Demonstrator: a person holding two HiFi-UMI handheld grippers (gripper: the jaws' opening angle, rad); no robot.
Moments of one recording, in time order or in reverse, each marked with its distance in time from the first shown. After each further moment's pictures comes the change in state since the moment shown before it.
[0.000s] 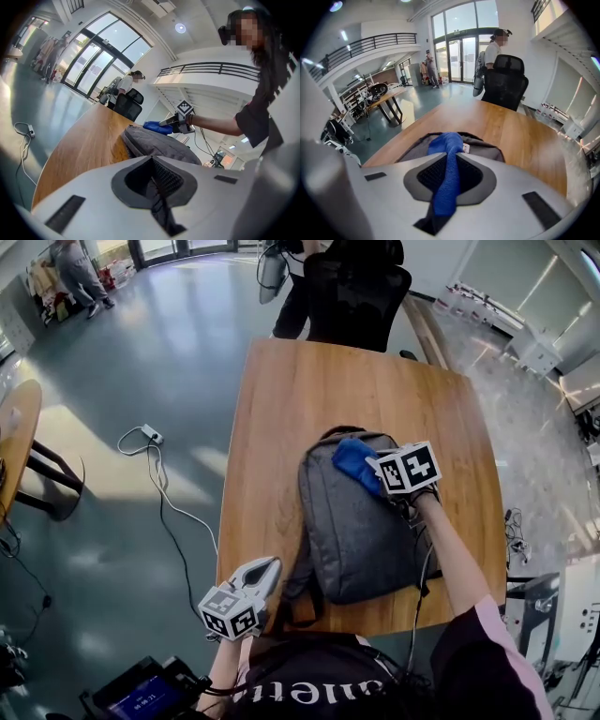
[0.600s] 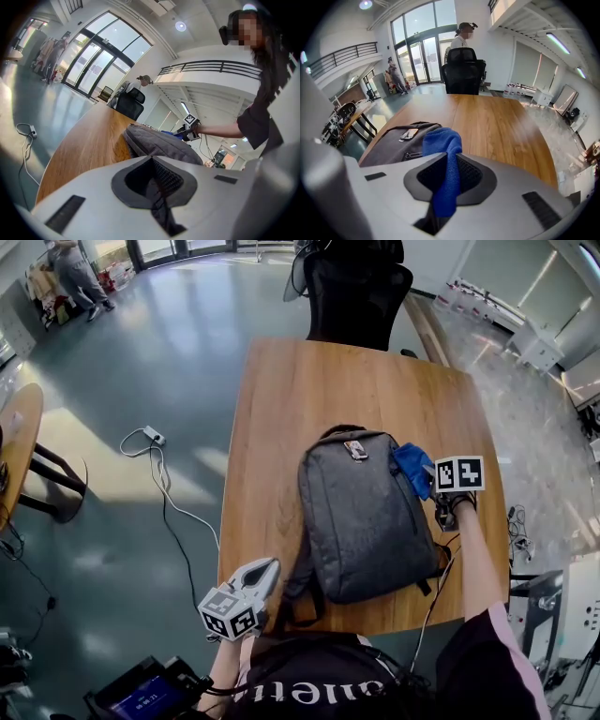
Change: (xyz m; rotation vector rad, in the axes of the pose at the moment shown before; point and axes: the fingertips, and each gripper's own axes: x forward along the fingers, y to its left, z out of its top) left arm -0.004 0.004 -0.005 0.002 0.016 0.017; right arm -0.041 -0.135 -0.095 0.348 0.011 -0.208
